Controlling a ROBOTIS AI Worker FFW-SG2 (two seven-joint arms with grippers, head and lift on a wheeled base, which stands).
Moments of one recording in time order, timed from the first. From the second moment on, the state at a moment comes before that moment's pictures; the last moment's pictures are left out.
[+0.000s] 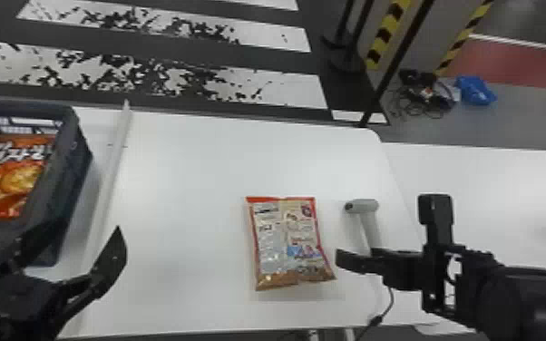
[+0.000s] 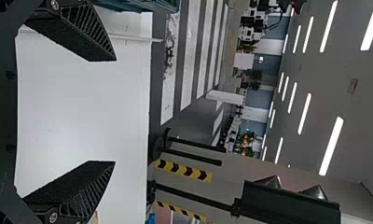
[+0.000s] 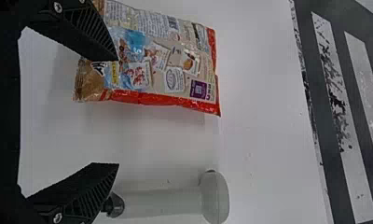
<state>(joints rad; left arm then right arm) 0.72 0.06 0.07 -2.14 0.17 0.09 -0.35 0.32 -0.23 -0.26 -2.11 -0.27 1.23 0.40</state>
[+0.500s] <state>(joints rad) 0.72 0.06 0.07 -2.15 0.17 0.09 -0.35 0.27 -0.22 -0.20 -2.00 -0.29 1.23 0.45</state>
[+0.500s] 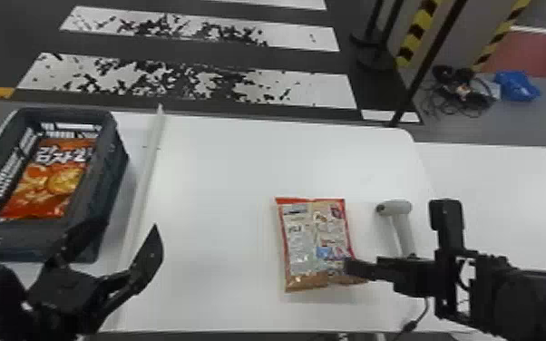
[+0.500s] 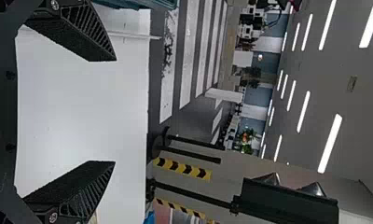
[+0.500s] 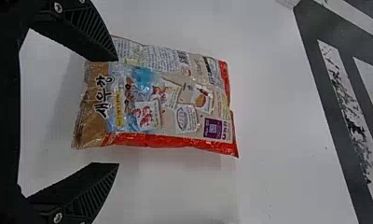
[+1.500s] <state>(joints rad) 0.73 0.06 0.07 -2.14 0.17 0.09 -0.35 0.14 -0.23 -0.13 -1.74 -0.27 1.20 0.56</state>
